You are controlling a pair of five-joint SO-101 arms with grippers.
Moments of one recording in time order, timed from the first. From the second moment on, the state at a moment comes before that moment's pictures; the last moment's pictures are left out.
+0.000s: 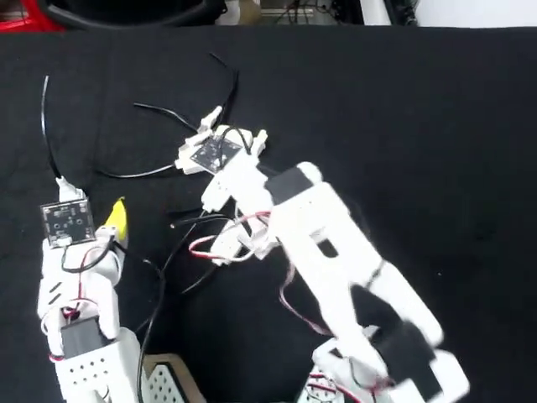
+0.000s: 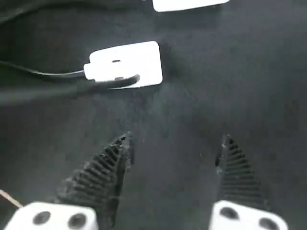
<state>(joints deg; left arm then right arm) -25.3 -104.3 96.1 41.9 -9.5 -31.0 -18.5 26.5 80.1 17.3</state>
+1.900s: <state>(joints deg) -17.0 -100.5 92.3 45.9 -11.9 -10.3 -10.9 30.0 62.2 33.0</state>
